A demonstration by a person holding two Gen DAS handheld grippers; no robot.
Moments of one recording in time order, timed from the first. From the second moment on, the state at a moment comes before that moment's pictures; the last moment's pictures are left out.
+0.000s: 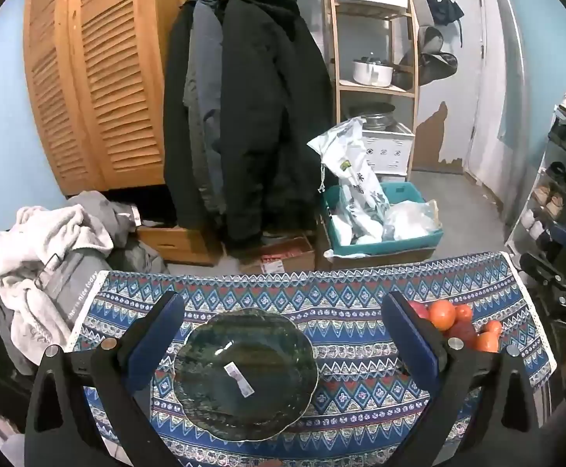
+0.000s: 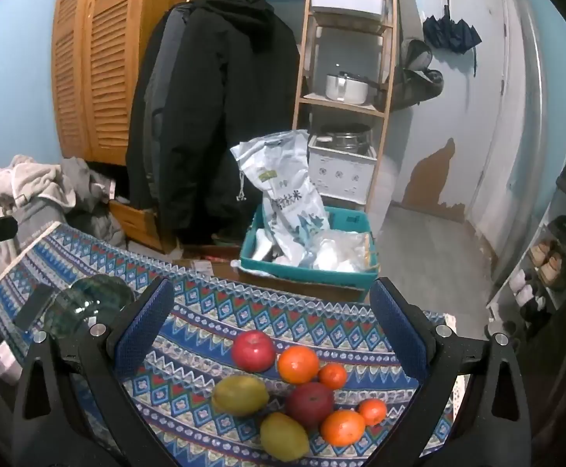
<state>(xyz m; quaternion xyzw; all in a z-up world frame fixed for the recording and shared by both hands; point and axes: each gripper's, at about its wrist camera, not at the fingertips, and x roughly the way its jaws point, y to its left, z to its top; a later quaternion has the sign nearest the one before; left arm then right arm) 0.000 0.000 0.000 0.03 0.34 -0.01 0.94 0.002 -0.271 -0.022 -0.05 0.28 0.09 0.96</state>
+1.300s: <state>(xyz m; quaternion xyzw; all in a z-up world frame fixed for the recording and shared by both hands) -0.002 0.002 -0.003 0.03 0.34 -0.02 0.94 0.005 -0.271 -0.025 -0.06 0.29 0.09 0.95</state>
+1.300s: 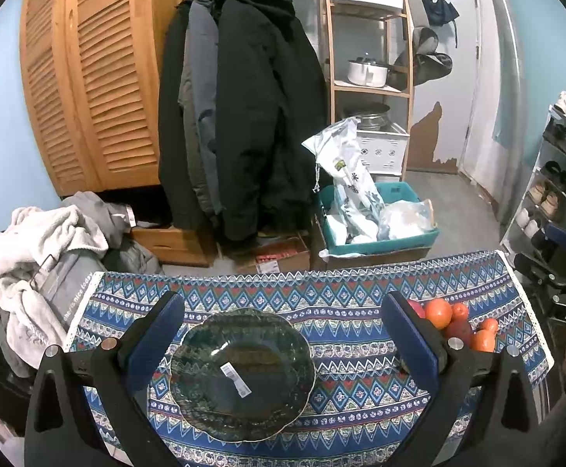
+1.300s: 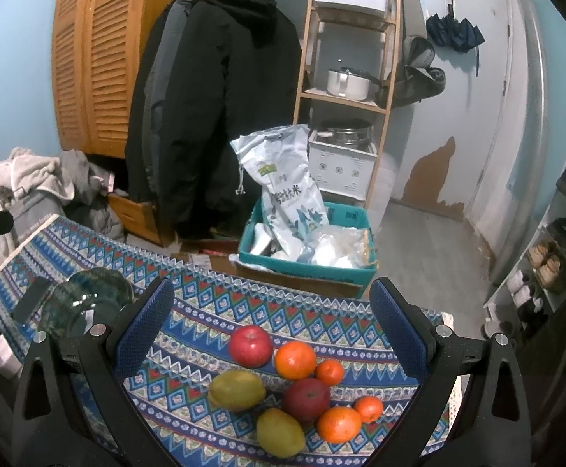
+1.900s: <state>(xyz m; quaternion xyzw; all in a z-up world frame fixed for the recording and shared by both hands) -0.002 0.002 -0.003 0.03 0.34 -0.02 0.94 0.003 -0.271 -0.024 -0.06 0.29 0.09 0.95</state>
